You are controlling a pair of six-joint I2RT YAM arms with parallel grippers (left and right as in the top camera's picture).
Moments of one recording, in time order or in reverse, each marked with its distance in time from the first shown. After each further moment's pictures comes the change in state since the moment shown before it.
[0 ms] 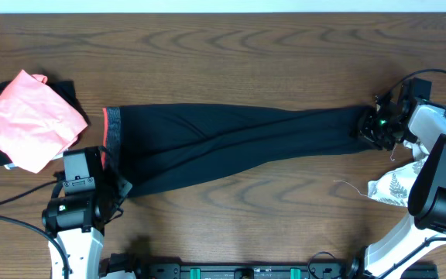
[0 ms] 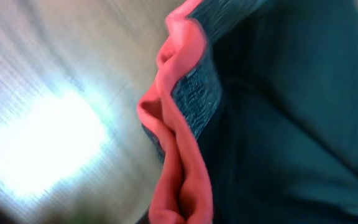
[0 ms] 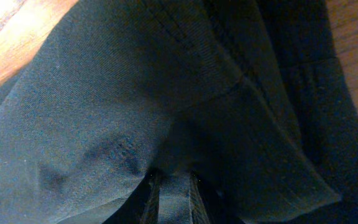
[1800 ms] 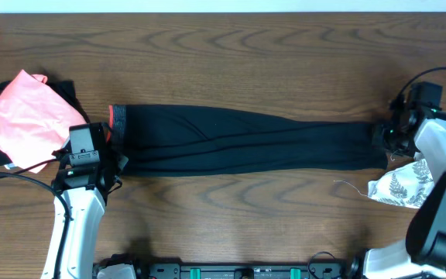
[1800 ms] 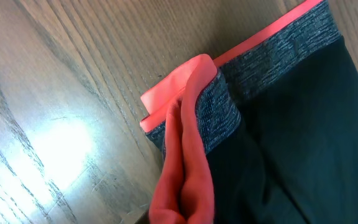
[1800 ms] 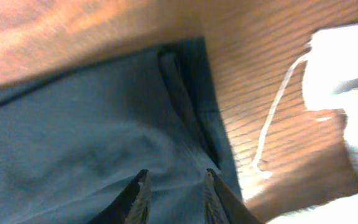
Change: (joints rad) left arm 0.000 0.275 0.000 0.344 -0.116 -0.064; right arm 0.003 -0.288 -0.092 -0.032 0.301 -0.113
